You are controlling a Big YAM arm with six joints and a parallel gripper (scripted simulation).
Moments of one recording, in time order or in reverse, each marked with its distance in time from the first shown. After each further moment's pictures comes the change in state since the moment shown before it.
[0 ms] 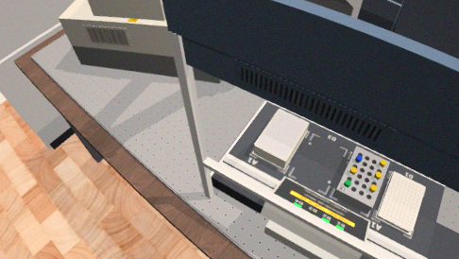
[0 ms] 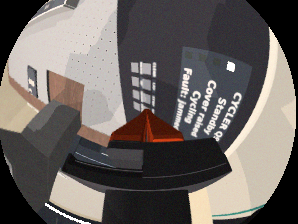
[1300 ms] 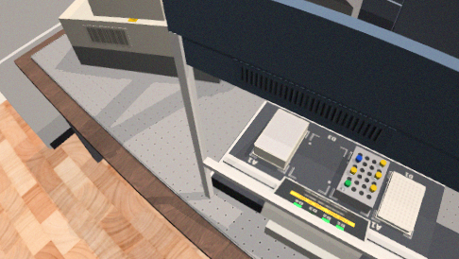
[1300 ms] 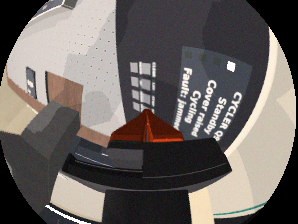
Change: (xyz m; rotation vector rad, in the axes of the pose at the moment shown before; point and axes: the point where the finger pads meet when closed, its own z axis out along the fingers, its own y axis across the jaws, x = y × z) arm 0.000 0.000 0.001 0.014 0.004 0.005
